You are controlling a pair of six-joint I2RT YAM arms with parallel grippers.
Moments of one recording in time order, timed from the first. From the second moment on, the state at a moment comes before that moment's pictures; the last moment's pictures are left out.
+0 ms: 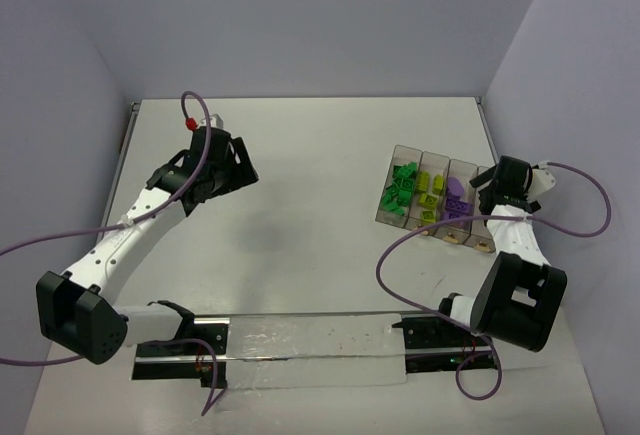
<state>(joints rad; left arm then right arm) -0.47 1.27 1.13 -0.64 -0.21 -0.67 -0.39 1.25 0.71 -0.18 0.30 0.65</state>
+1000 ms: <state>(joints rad) -0.47 1.20 1.38 -0.72 -0.29 -0.55 0.53 1.28 1.14 -0.37 0.36 0.52</state>
